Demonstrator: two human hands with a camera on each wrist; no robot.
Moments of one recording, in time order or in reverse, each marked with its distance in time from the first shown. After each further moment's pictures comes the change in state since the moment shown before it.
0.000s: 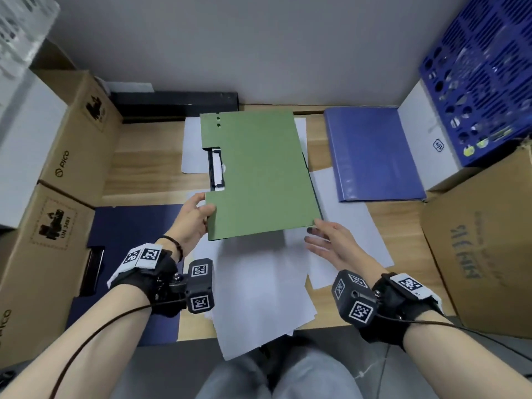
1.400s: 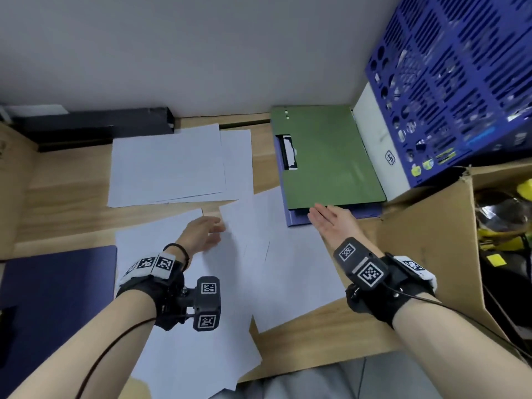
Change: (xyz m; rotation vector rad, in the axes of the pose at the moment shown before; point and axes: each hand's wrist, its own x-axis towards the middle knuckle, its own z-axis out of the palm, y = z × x) left_hand 0.083 0.003 0.148 0.316 -0.010 -0.292; right_hand 0.084 -0.106 -0.106 0.627 0.211 0.018
